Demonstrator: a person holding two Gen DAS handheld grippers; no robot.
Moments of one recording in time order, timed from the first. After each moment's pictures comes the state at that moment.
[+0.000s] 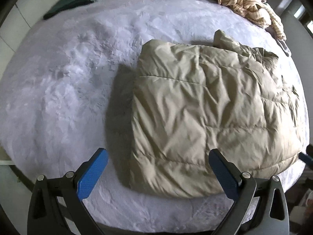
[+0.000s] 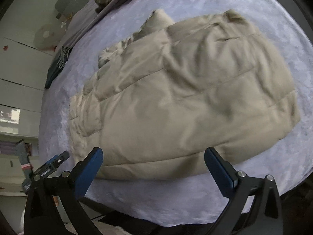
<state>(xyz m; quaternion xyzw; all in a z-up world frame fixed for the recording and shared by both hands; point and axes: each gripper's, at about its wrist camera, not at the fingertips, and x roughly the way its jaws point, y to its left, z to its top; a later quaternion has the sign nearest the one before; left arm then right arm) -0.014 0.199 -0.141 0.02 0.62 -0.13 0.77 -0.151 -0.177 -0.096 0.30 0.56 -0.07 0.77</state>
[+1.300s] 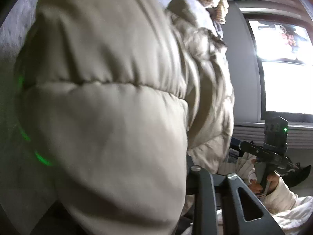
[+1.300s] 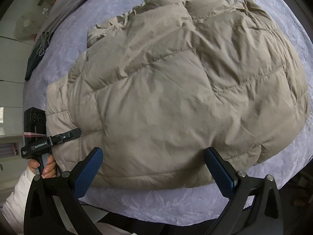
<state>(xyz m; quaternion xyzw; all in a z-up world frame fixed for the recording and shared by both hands) 0.076 0.167 -0.236 -0.17 0.69 -0.44 0.54 -0.091 -0.123 -0.128 0.27 0.62 -0.12 0.73</state>
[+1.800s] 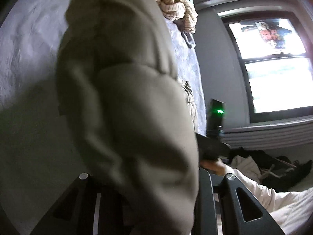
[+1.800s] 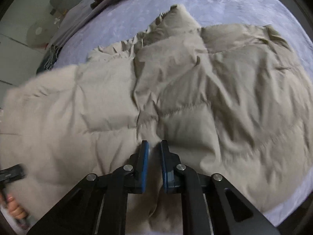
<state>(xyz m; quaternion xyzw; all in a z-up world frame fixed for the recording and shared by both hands) 0.039 0.112 -0.085 -0.17 0.64 -0.45 0.60 -0.044 -0.158 -0.149 0.27 0.56 -0.09 0.78</state>
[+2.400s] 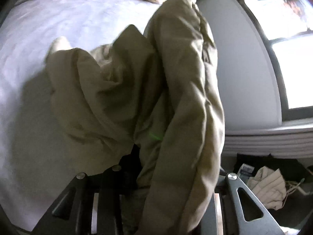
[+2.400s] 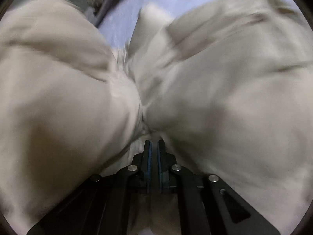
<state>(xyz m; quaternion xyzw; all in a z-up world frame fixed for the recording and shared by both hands) -0.009 -0.141 -0.032 -0.04 0.67 -0.39 0.64 -0.057 -0.267 -0.165 0.40 0.54 0.02 0.75</state>
